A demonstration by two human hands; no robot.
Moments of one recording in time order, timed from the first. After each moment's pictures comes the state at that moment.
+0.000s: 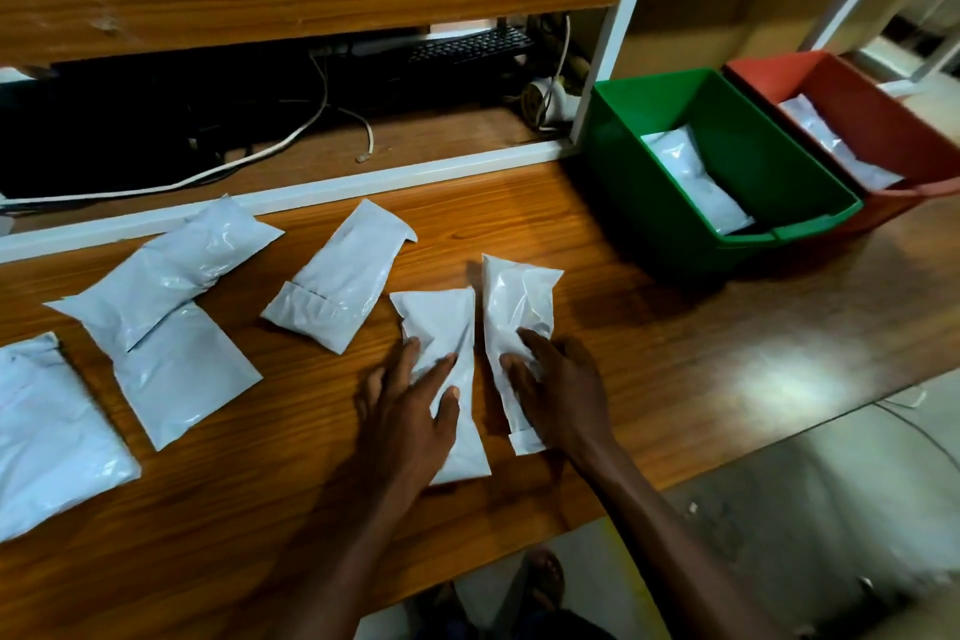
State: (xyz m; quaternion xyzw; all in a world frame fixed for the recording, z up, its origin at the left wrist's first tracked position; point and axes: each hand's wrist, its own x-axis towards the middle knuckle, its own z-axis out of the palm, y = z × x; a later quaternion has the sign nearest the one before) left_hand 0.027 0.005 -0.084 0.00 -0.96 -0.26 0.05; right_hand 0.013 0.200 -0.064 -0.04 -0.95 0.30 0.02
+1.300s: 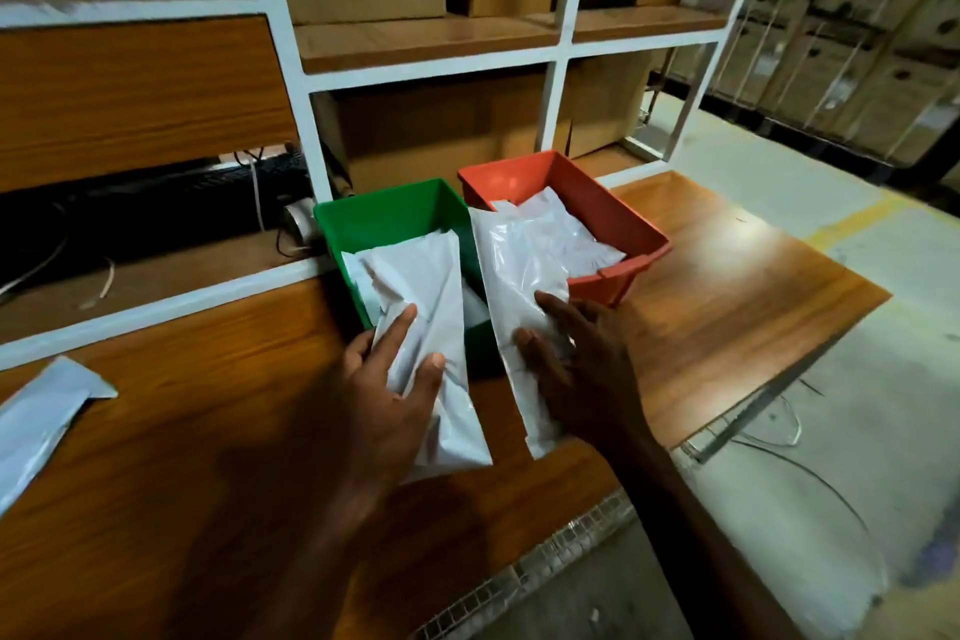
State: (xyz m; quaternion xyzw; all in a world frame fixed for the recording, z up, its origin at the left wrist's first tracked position) left_hand -0.043 0.358 0.059 -0.03 -0.85 -0.52 0.11; right_hand -0.027 0.570 0.054 -0.05 -0.89 0.38 0.23
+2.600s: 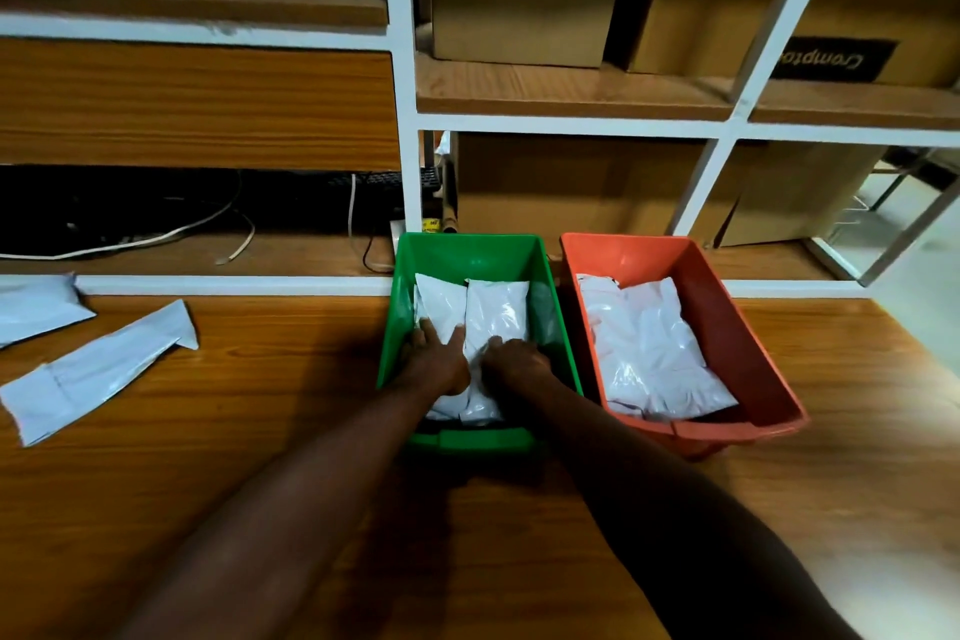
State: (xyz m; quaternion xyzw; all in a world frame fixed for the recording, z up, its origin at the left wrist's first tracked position) left_hand -0.262 0.409 -0.014 0.11 -0.97 -0.09 -0.17; right_hand -0.277 0.529 0.007 0.17 -0.97 -0.03 -0.17
